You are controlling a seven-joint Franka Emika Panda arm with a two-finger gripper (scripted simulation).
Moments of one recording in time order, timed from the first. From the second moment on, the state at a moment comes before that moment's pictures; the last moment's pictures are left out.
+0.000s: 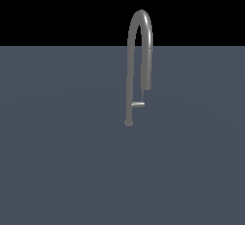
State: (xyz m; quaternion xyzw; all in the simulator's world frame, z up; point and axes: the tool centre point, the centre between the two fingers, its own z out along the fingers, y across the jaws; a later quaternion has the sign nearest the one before) arm -0.259 -0.003 0.476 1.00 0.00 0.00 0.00
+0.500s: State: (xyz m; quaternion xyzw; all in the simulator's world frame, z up) arm -0.255 -0.003 0.482 1.00 -0.01 0.01 0.02
